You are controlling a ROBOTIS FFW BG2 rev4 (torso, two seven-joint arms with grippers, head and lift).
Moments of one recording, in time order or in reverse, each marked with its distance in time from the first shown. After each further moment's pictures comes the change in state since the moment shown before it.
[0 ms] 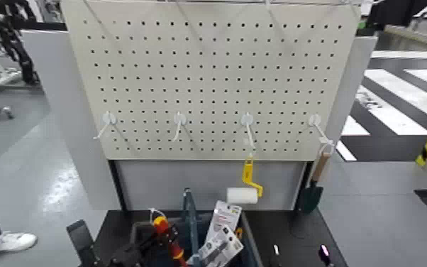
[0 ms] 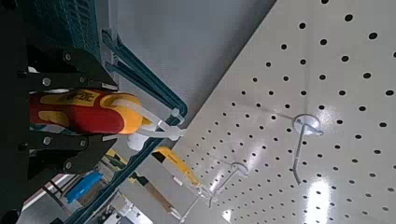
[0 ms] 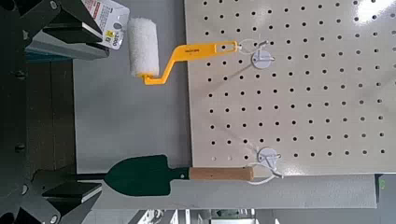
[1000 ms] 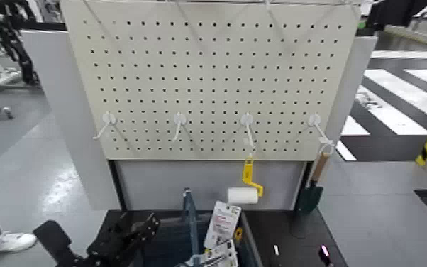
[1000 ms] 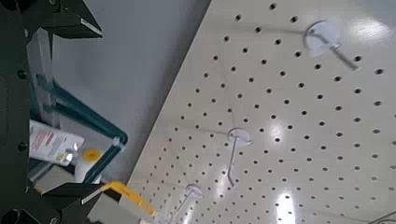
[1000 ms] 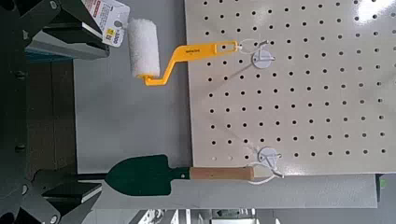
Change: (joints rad) left arm 0.056 -0.006 0.014 -0.058 -0.057 -0.263 0.172; right arm 0.002 0.000 0.000 -0.002 -0.002 0.001 0.001
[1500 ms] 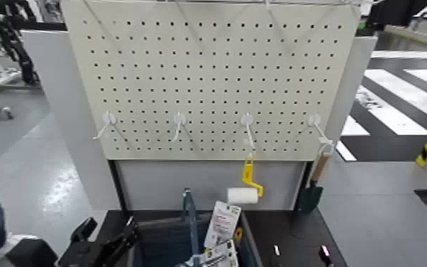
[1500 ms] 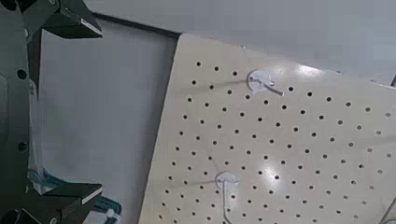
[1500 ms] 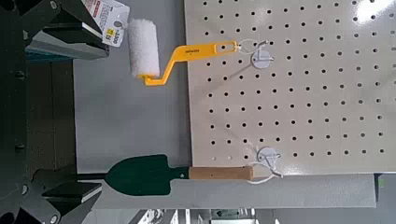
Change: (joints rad) left arm 0.101 -0.063 0.045 -0.059 -0.299 -0.183 0.229; right arm 0.001 0.000 -0.004 -0.001 0.000 -0.003 0.006
